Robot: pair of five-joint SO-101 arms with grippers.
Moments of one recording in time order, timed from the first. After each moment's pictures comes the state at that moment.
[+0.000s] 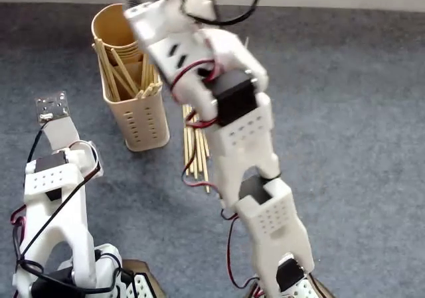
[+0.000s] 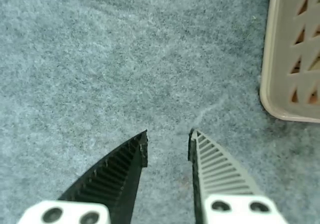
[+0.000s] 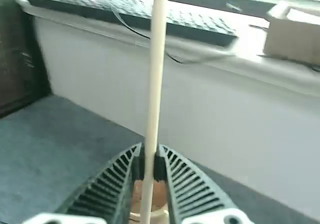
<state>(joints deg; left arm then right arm) -26.1 -28.6 56.5 44.8 5.1 -39.5 33.7 -94.6 70.9 2.5</state>
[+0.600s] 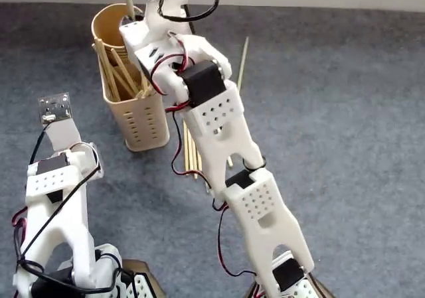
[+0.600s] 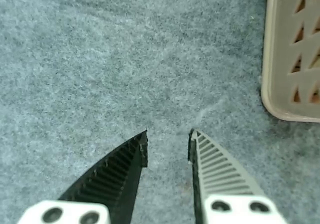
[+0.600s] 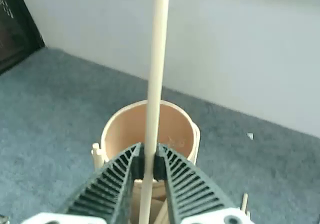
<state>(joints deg) -26.1 -28.6 58.3 41.7 3.4 -38.5 46.2 -94.6 74.5 -3.1</state>
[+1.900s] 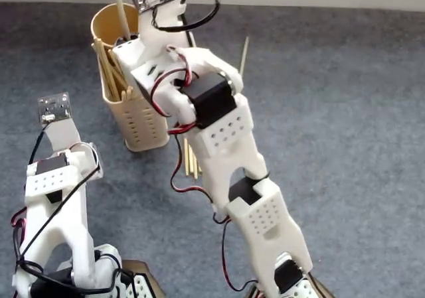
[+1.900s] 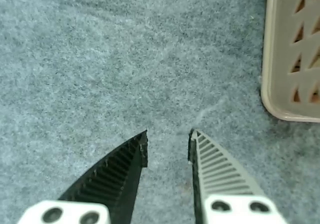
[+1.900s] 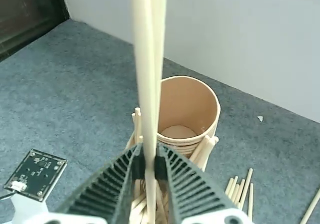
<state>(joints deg) -26.1 -28.6 58.3 41.7 3.4 -42.3 36.1 -94.6 87.9 -3.0</state>
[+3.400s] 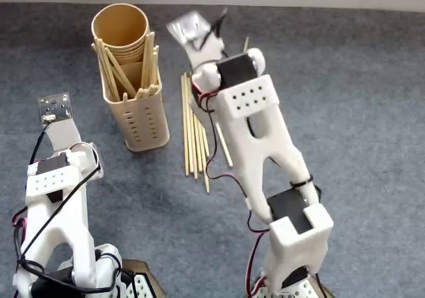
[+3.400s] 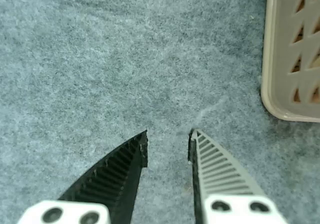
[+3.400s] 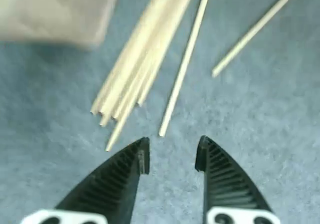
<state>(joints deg) -26.1 -28.6 58.3 41.7 3.4 -28.2 14.2 -25.2 92.7 12.6</state>
